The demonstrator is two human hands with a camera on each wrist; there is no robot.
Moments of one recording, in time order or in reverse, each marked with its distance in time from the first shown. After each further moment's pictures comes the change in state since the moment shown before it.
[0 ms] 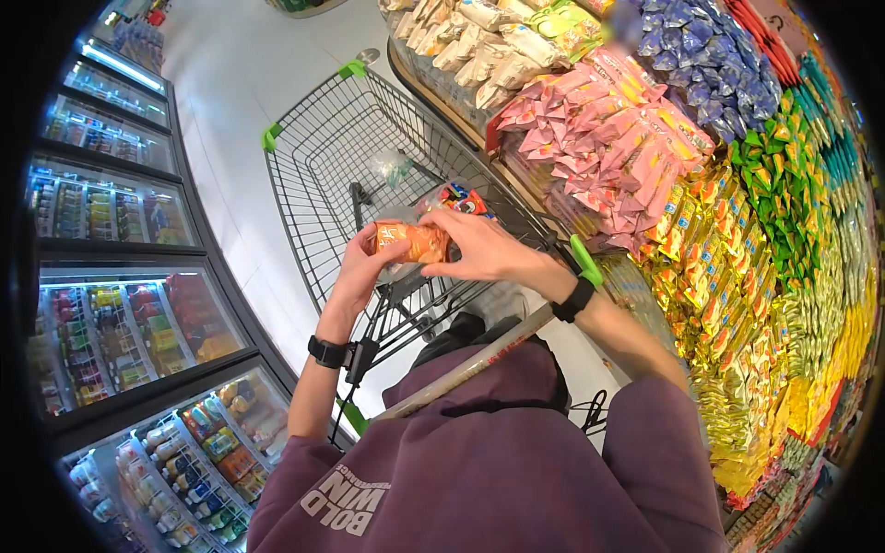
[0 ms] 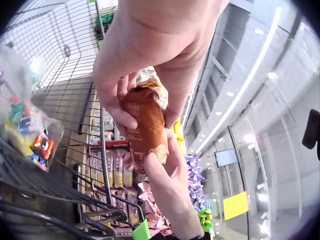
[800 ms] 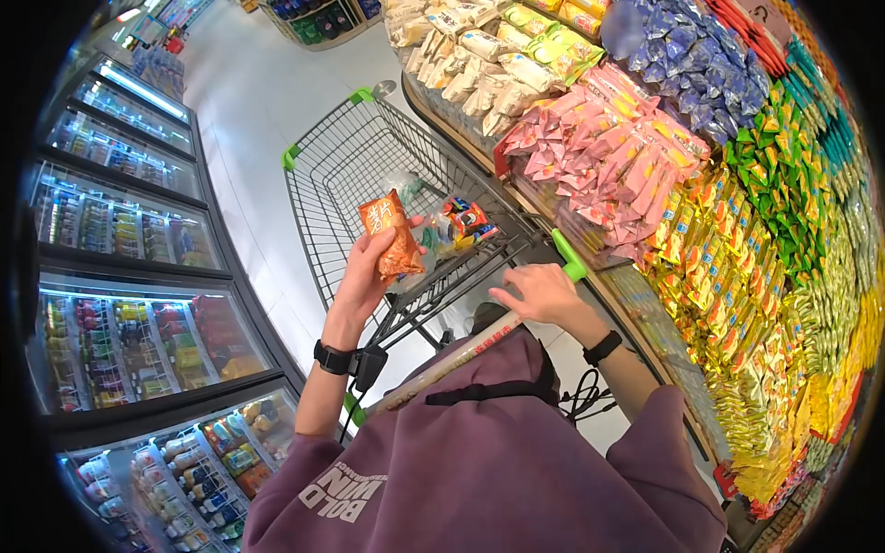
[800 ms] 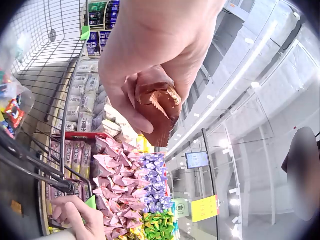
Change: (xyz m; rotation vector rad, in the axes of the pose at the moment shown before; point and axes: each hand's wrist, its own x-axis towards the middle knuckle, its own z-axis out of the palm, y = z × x) left_hand -0.008 0.055 0.020 -0.203 -0.138 0.069; right_hand -0.089 0.020 0.002 -0.360 0.037 0.241
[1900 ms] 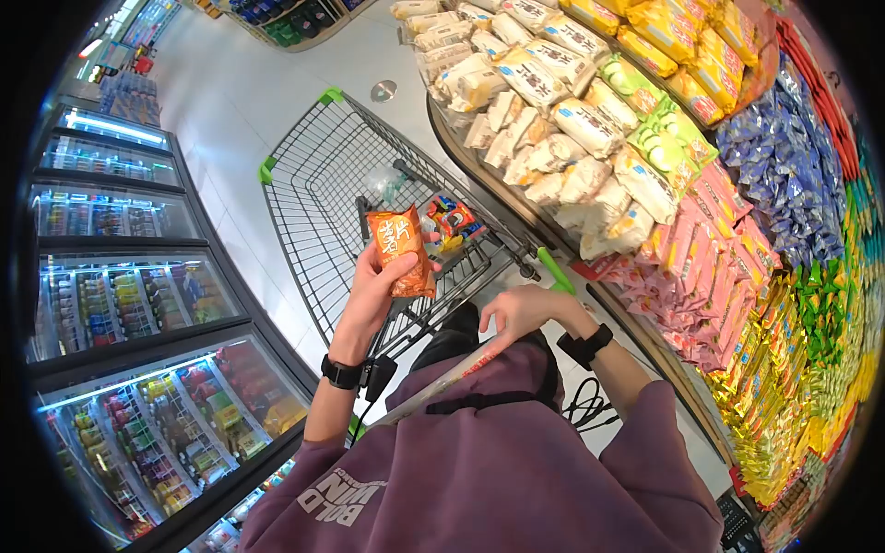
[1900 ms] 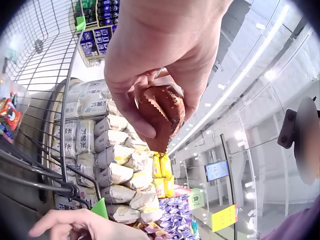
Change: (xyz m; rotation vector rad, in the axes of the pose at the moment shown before) left_hand 0.193 0.145 -0.126 0.133 -0.063 -0.092; right_hand 0.291 -0.006 -0.008 0.438 -0.824 0.098
